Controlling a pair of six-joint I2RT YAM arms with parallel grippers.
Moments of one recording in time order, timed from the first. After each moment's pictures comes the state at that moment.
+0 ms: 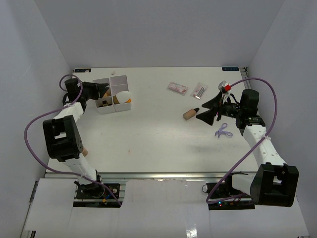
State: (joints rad) left arm 0.22 1.75 1.13 0.16 0.57 -1.40; right arm -0.02 1.17 0.81 -0.03 -1.16 -0.14
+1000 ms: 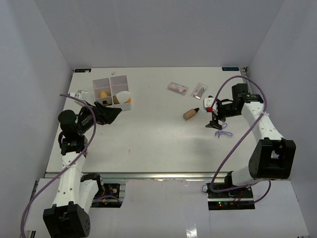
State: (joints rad) left arm 0.17 0.80 0.61 0.16 0.80 -0.59; right arm 0.01 1.45 1.17 -0.98 -0.89 -1.54
